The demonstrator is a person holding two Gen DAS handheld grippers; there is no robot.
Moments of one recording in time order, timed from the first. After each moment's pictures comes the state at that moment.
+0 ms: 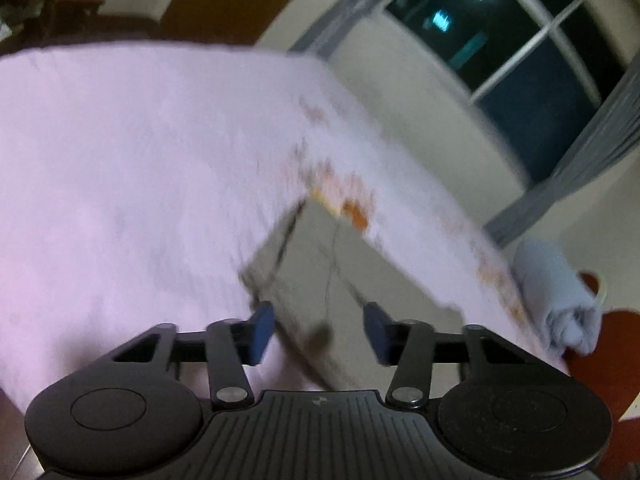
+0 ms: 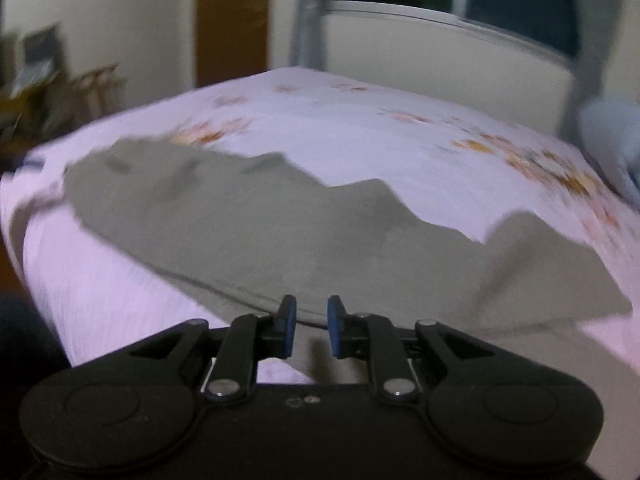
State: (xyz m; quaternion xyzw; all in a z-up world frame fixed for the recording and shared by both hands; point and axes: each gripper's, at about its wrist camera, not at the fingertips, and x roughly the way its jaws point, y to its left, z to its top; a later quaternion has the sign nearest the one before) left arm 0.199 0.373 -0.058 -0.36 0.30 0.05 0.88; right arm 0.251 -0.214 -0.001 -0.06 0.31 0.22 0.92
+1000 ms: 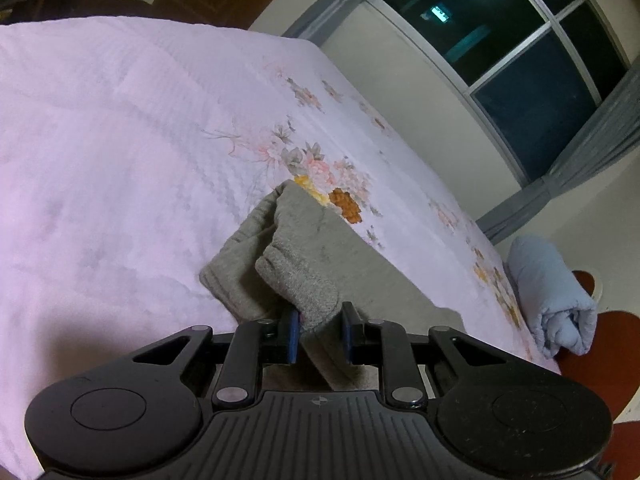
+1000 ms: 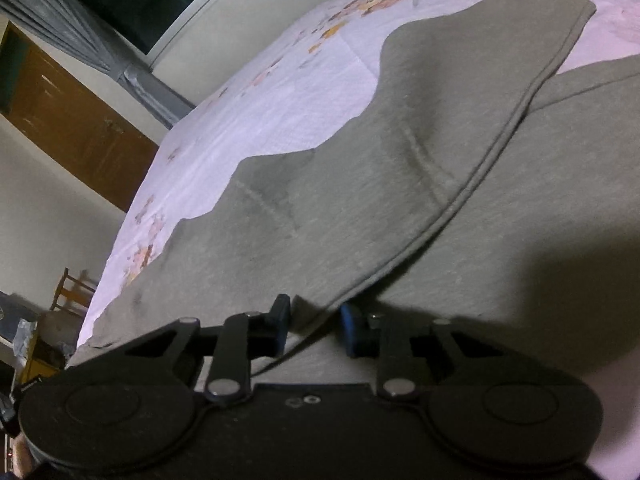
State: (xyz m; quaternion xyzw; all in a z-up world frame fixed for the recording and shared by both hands) left arm 0.242 0.363 -0.075 -0.37 0.29 0.03 0.88; right arm 0.289 -0.276 -0.069 0.30 0.40 0.14 0.85
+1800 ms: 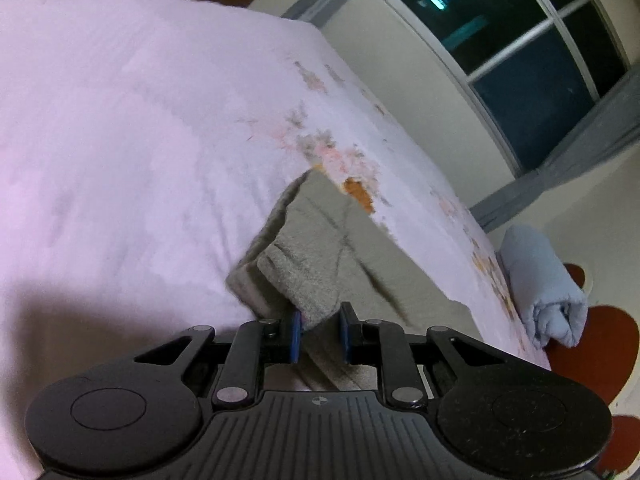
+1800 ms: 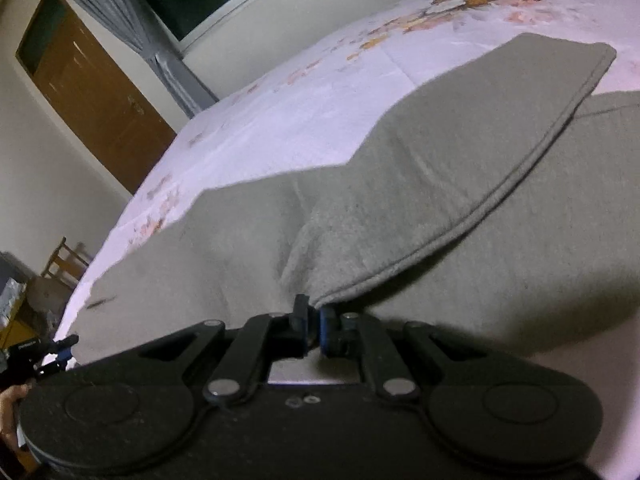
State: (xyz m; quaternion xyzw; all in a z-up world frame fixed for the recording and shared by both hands) left arm 0.255 0.398 -0.090 -0.38 0.31 0.00 0.87; right arm 0.250 -0.253 -0.061 0.24 0.36 0.16 0.89
